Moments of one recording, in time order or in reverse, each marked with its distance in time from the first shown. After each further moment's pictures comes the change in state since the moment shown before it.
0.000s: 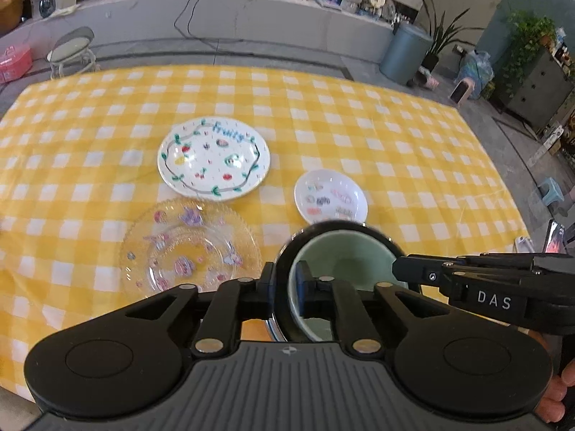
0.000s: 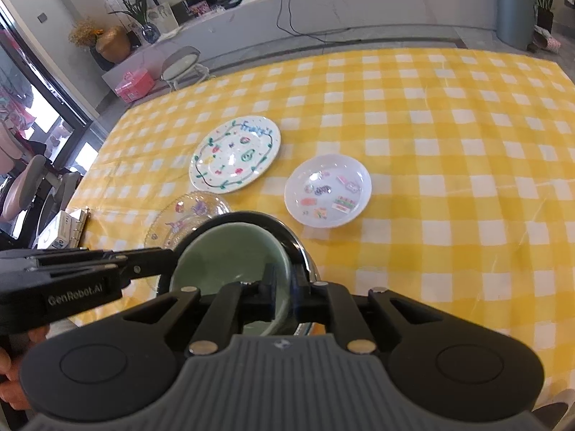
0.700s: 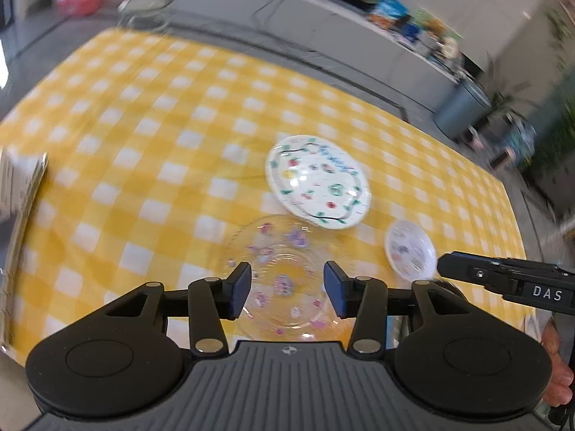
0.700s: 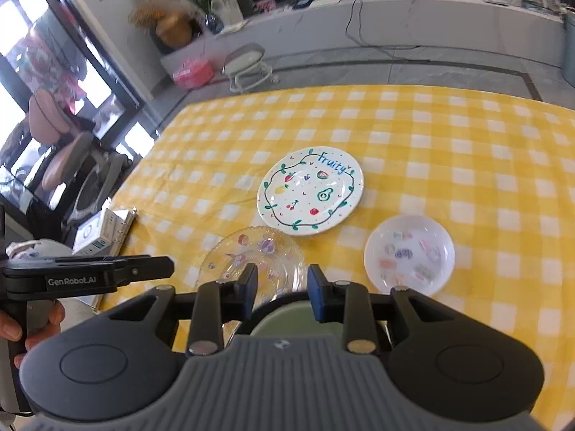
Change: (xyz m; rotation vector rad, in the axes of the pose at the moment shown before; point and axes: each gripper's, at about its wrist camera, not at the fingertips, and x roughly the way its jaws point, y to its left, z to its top) left arm -0.006 0.122 0.012 -0.322 -0.012 0.021; right arm 0.044 0.045 0.066 -0.154 0.054 0.140
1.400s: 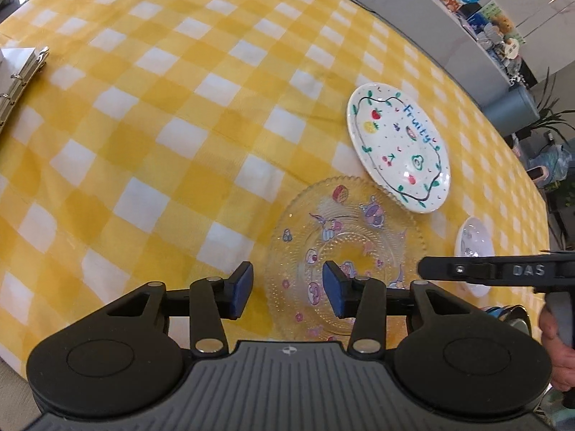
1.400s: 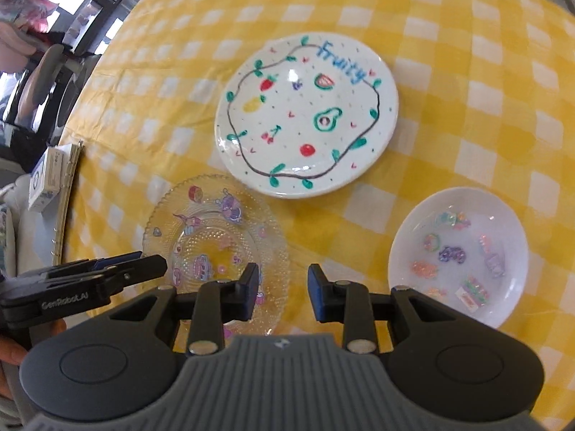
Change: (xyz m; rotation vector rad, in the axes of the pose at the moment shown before) left arm 0.069 0.049 -0.011 -0.177 0.161 0.032; right arm 0.141 -0.027 0.034 0.054 0.443 0.018
